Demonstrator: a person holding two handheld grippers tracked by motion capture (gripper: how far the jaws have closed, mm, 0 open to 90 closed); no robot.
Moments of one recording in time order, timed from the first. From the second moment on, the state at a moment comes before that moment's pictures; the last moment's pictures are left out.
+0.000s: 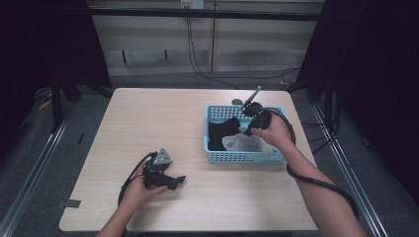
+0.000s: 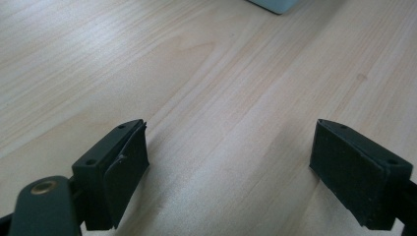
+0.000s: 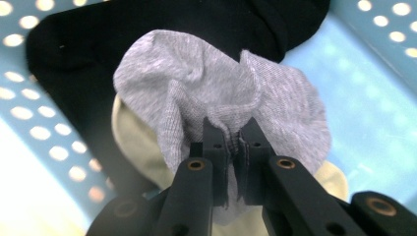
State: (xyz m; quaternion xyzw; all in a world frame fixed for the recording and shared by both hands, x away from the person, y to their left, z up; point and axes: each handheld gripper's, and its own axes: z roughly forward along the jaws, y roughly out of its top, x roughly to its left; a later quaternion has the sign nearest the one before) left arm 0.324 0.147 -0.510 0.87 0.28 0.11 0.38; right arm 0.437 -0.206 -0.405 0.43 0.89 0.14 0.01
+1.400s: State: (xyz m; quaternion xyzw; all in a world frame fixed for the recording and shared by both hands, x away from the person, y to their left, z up) left arm 0.324 0.147 -0.510 0.87 0.28 0.11 0.38; right arm 0.363 -0.191 -0.333 0.31 0.93 0.19 0.03
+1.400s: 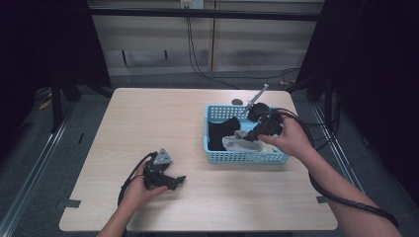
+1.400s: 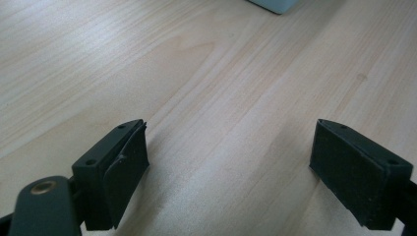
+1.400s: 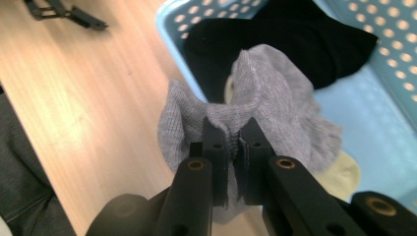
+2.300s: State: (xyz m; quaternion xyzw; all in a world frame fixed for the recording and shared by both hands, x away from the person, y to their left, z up) left arm 0.324 0.148 -0.509 0.88 0.27 0.11 0.38; right arm 0.300 -0.140 -0.340 0.21 0.96 0.21 -0.01
